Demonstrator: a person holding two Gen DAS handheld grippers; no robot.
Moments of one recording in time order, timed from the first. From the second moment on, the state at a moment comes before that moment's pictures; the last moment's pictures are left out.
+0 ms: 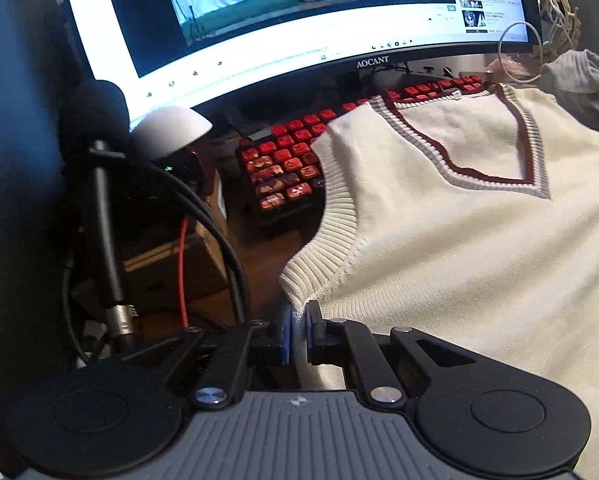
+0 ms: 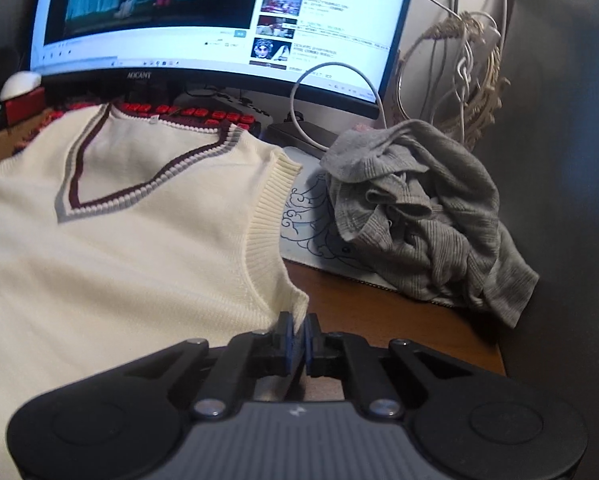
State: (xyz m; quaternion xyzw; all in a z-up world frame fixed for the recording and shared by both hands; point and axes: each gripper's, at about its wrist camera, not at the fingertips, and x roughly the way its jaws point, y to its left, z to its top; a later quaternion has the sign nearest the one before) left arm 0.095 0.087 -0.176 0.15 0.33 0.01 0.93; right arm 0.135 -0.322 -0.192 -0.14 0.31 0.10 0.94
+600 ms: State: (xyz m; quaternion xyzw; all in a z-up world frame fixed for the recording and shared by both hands) left arm 0.166 0.076 -0.107 0.09 0.27 -0.08 0.95; right arm 0.181 -0.335 -0.138 -0.02 0.23 0.19 0.95
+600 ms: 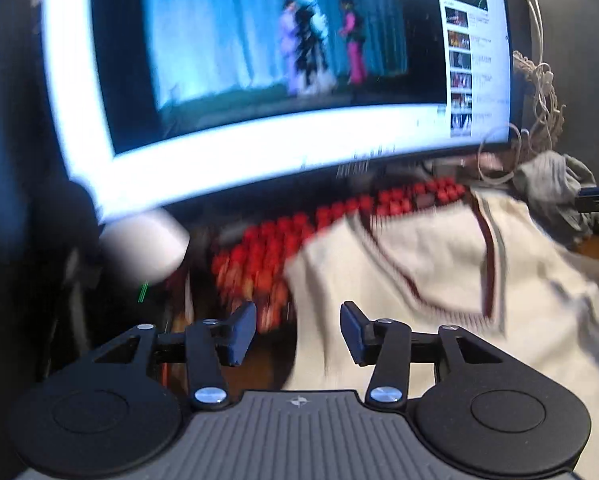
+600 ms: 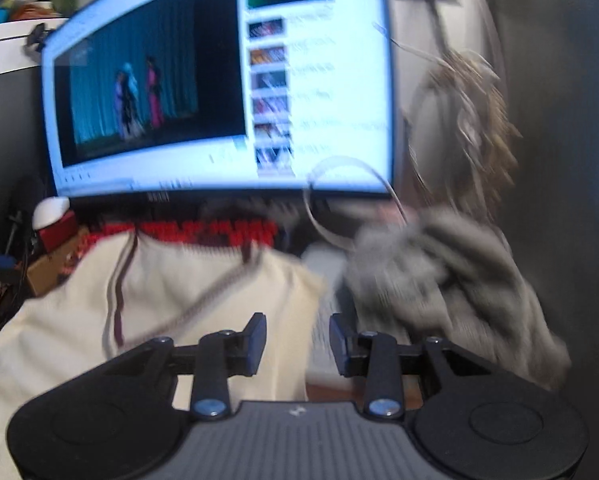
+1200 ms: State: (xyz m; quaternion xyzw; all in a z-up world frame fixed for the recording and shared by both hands) left arm 0.277 0.073 -0.142 0.11 0.30 -0.12 0.94; right arm 0.311 -0.271 -0.181 -0.09 0.26 0.23 0.93
